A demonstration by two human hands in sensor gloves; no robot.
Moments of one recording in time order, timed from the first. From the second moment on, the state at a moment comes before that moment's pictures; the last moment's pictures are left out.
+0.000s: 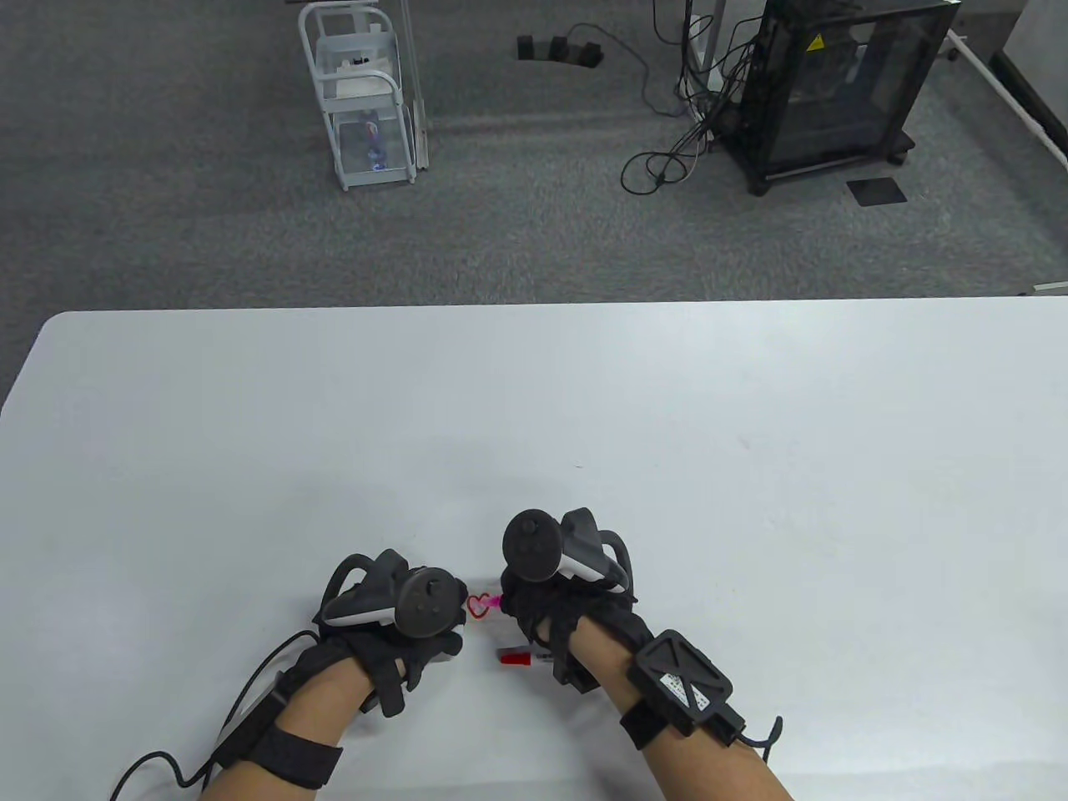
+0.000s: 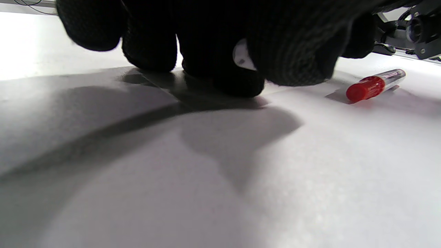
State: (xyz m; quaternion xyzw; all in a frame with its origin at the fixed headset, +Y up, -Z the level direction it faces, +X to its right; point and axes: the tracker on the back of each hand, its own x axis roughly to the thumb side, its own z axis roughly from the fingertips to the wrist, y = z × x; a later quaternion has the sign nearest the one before) left_hand -0.169 -0.754 -0.304 -0.15 -0.33 0.02 0.93; right_hand 0.003 -0.744 -0.339 0.21 0.13 0.95 0.17
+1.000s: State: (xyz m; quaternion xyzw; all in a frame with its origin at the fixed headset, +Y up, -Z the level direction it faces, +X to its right) left_hand -0.169 -0.754 -0.304 -0.15 -0.33 0.02 0.93; right_hand 0.007 -0.742 -0.338 0.21 0.14 0.95 0.18
